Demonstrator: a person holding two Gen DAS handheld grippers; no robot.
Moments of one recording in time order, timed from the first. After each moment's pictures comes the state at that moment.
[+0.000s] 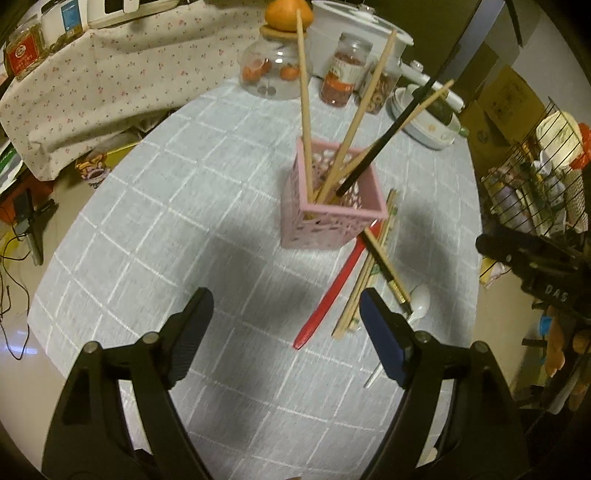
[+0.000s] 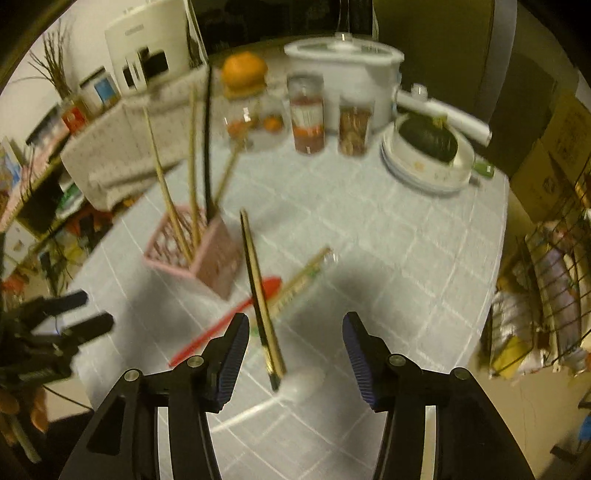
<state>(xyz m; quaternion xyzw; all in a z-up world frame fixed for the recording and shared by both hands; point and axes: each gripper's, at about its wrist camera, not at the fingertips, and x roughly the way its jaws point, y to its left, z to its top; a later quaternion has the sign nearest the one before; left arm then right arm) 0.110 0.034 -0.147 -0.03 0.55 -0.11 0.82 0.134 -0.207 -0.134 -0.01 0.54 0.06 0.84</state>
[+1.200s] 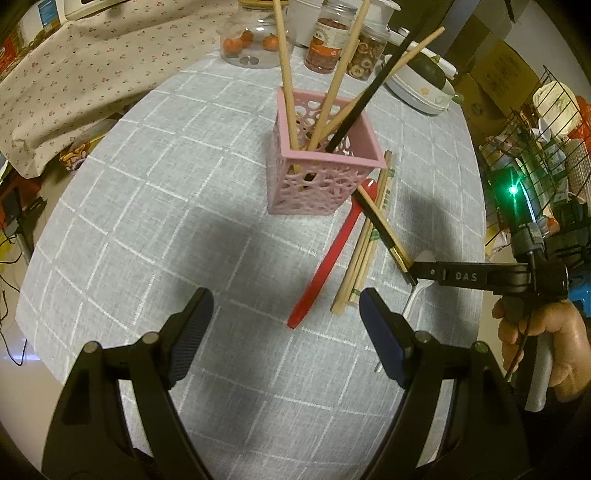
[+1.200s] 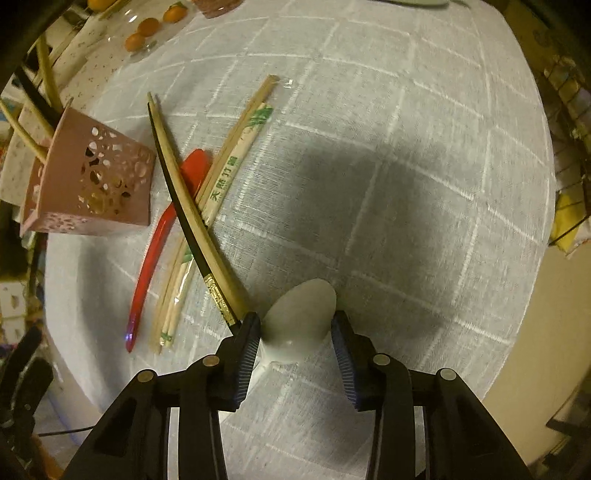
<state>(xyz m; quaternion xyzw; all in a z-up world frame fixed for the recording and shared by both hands) 0.104 0.023 -0.173 -0.01 0.58 -0.14 0.80 0.138 -0.222 -0.257 0.10 0.69 -0.01 0.72</state>
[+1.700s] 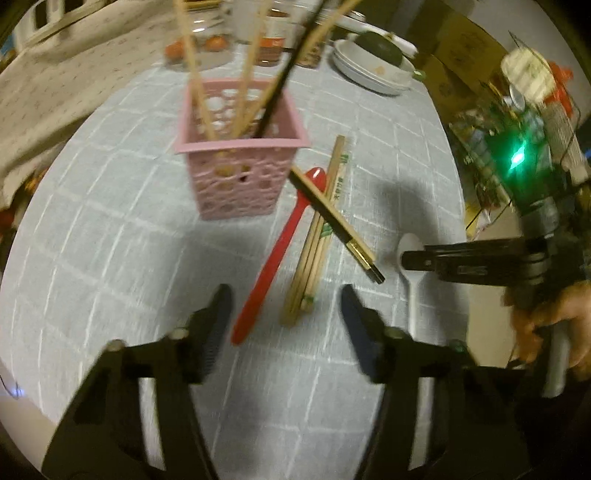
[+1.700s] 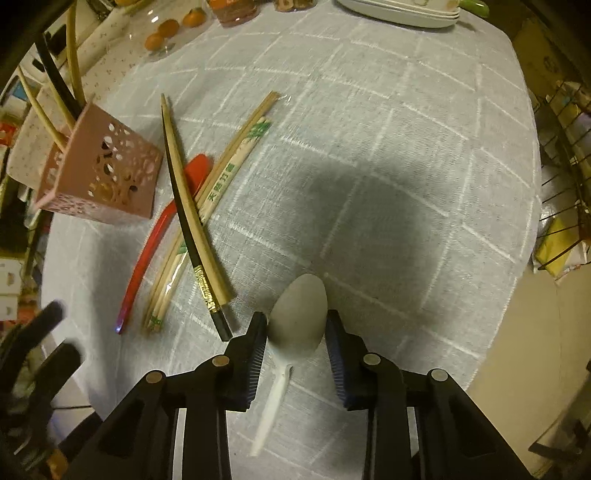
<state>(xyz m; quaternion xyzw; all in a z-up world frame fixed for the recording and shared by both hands) 0.103 -0.027 -0.196 0.02 0.56 -0.21 0.80 0.122 -0.243 -0.237 0.09 0.67 0.03 0.74</state>
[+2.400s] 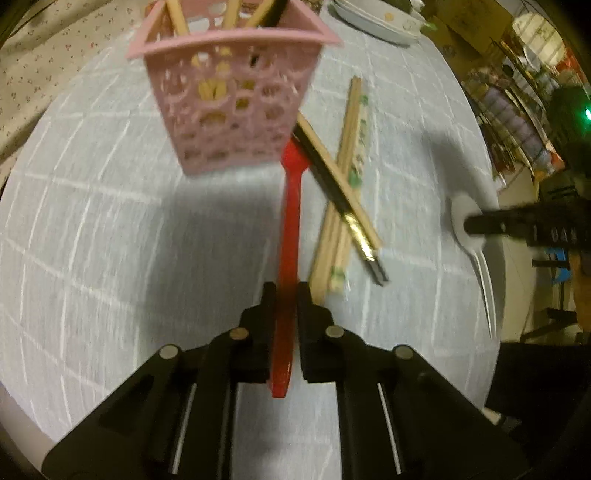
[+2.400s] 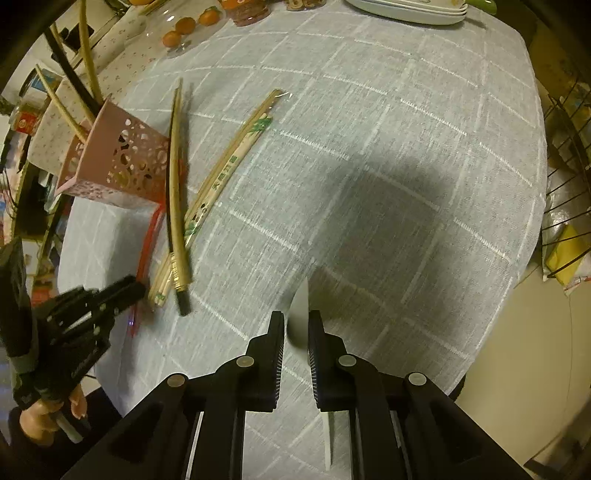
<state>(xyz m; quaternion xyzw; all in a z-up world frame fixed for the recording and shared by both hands) 0.100 -0.022 -0.240 0.06 0.61 -0.21 0.76 0.105 -0.279 -0.215 0.10 0.67 0.07 0.73</state>
